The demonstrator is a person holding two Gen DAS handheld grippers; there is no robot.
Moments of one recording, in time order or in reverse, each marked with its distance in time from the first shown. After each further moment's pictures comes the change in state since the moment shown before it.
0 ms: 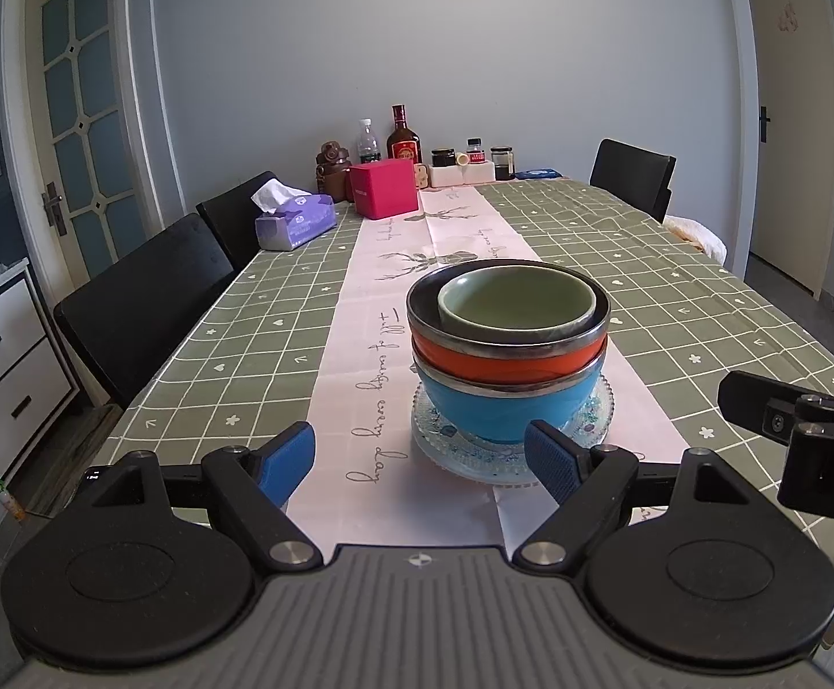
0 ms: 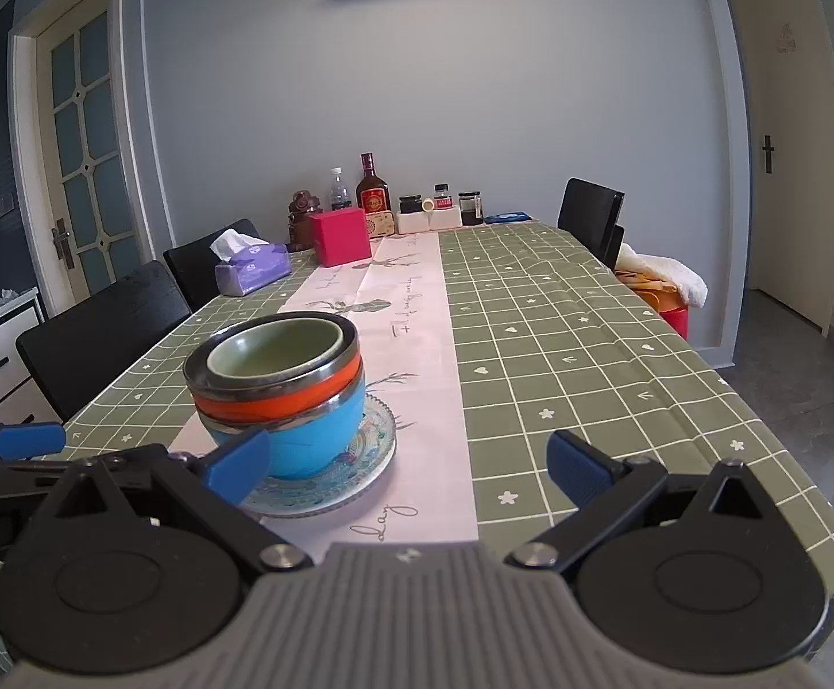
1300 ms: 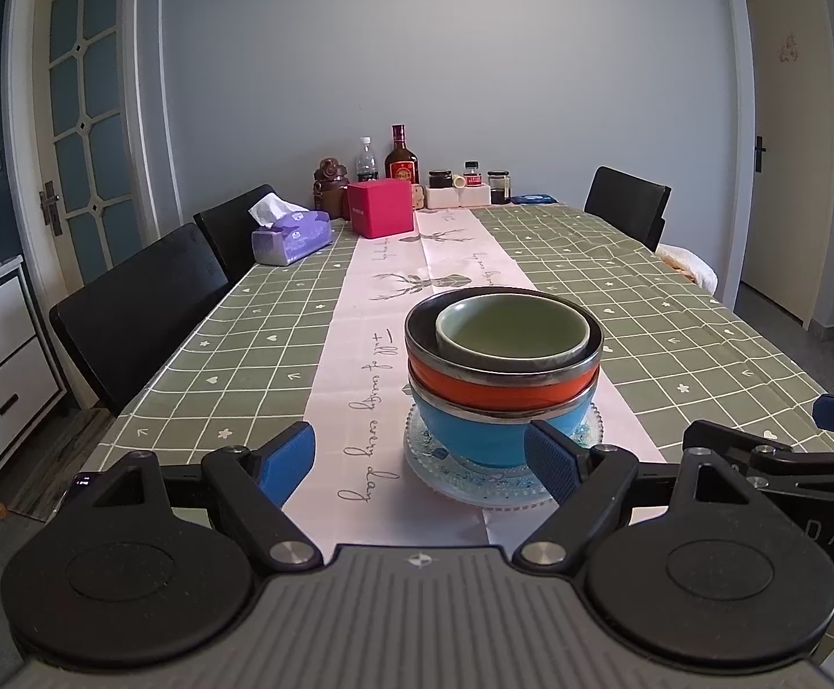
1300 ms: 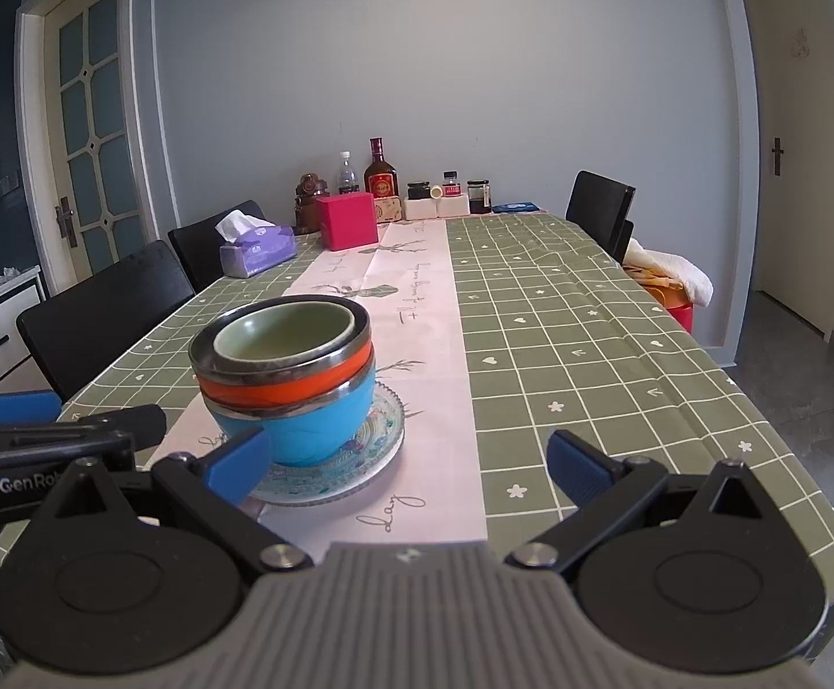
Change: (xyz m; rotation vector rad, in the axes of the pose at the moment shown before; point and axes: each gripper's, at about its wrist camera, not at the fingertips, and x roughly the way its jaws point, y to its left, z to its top) left arm -0.005 0.003 0.003 -0.042 -0.047 -0.021; right arm 0.009 0.008 0.001 -0.031 0.035 0.001
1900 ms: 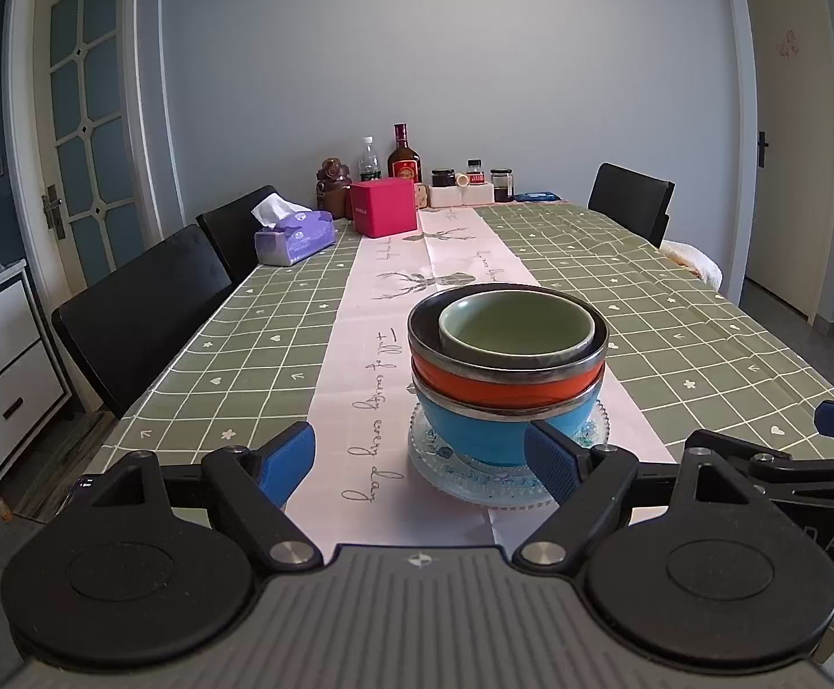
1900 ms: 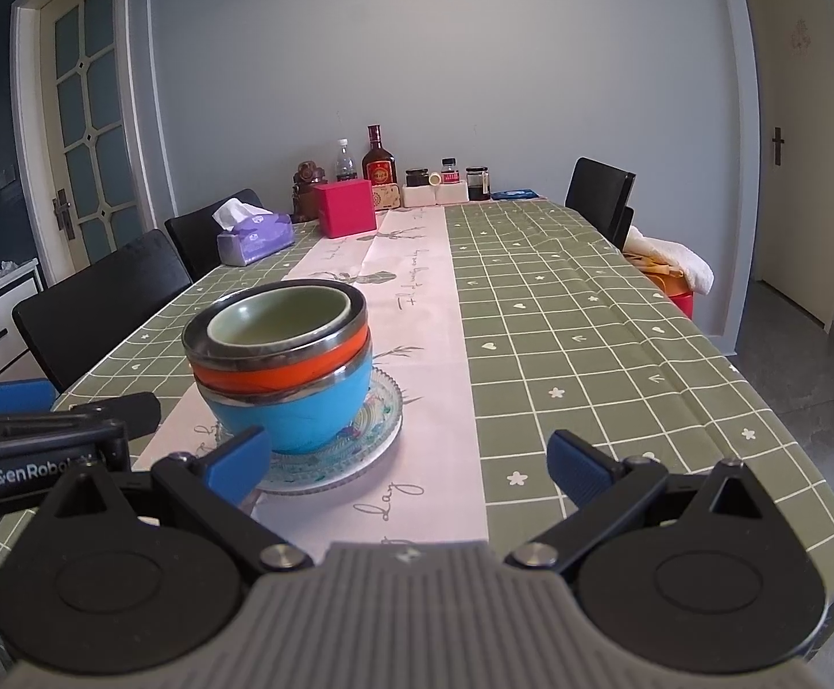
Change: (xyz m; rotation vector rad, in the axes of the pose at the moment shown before) left arm 0.002 -0.001 -0.001 0.008 0.003 0.012; right arm 0.007 0.000 -0.004 0.007 0.024 -0.001
